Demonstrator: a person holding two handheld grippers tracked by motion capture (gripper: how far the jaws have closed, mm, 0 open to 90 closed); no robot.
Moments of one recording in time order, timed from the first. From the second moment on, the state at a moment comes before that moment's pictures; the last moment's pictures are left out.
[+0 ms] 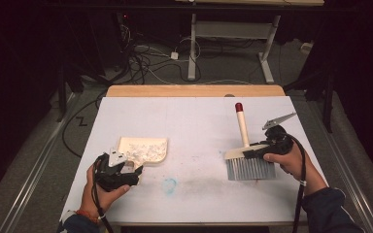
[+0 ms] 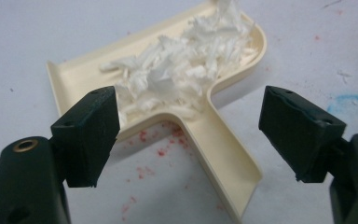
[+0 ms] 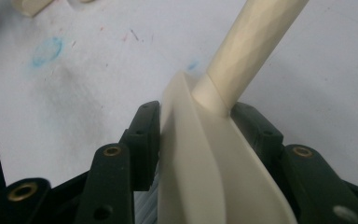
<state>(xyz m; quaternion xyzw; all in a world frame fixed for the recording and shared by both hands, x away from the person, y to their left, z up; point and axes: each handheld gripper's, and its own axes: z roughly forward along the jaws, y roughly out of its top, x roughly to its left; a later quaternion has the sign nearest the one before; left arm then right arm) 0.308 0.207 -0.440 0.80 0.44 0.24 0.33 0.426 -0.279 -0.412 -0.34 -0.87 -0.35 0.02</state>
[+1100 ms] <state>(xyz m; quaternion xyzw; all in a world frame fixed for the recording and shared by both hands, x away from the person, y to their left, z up) 0.291 0.207 -0.456 0.82 0.37 0.27 0.34 0.415 -0.268 -0.379 -0.35 -0.81 -0.41 -0.23</state>
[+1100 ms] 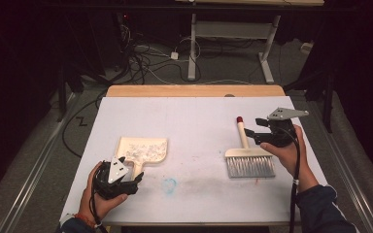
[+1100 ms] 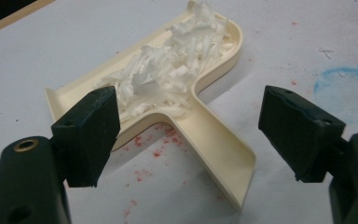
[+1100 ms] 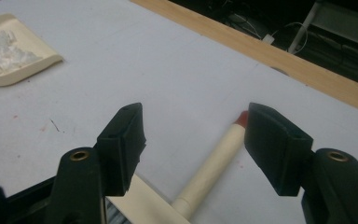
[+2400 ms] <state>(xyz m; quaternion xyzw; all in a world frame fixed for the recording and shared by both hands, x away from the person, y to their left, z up) 0.282 0.201 -0.453 0.82 0.34 0.31 0.34 0.362 -0.250 -0.379 -0.32 -0.77 -0.45 -0.34</state>
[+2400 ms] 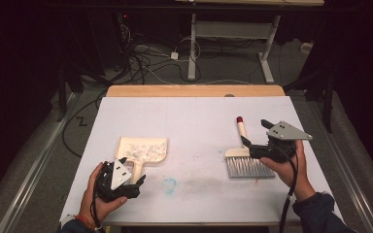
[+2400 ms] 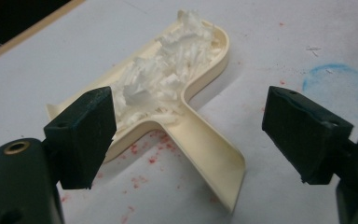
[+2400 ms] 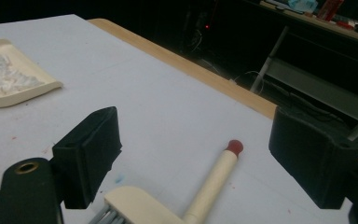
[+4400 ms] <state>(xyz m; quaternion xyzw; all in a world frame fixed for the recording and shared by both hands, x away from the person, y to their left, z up) 0.270 0.194 -0.469 0.85 0.28 0.29 0.34 0.275 -0.288 -0.464 -0.31 -0.80 -0.40 -0.31</state>
